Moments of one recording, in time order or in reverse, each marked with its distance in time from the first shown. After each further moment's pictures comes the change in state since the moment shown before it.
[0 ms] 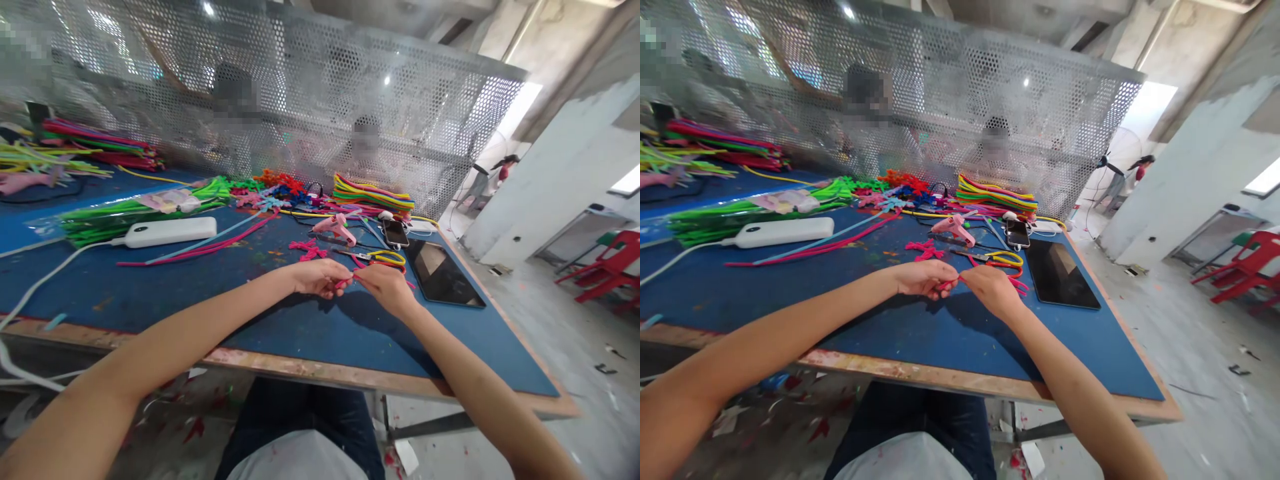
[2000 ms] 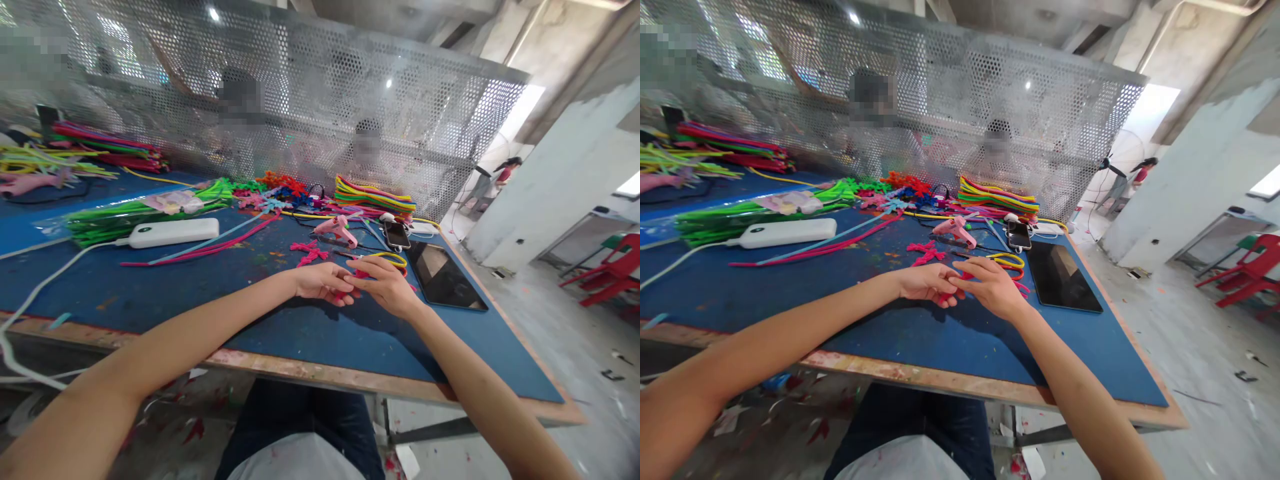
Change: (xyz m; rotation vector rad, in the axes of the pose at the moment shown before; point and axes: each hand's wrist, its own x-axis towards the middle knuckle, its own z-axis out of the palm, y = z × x) left_hand 0.001 -0.009 0.002 -0.437 -0.149 -0.047; right_hand 0.006 -0.001 -0.011 -0.499 -0.104 -0.473
